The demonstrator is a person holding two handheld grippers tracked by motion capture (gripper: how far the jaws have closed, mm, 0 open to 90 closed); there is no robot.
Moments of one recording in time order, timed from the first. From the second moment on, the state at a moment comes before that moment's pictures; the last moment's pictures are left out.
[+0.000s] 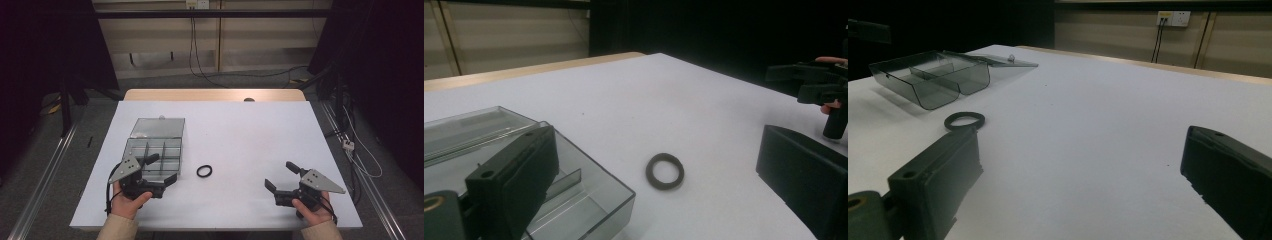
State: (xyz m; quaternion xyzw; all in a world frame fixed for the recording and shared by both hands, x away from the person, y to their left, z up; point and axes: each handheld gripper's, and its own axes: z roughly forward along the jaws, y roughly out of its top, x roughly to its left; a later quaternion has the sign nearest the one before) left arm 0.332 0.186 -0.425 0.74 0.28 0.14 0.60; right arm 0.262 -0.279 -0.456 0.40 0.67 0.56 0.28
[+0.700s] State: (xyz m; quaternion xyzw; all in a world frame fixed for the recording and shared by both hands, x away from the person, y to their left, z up) left arm 0.336 0.153 -0.419 0.74 0.26 0.11 0.61; right arm 0.262 -0.279 -0.455 0.40 0.67 0.56 0.28
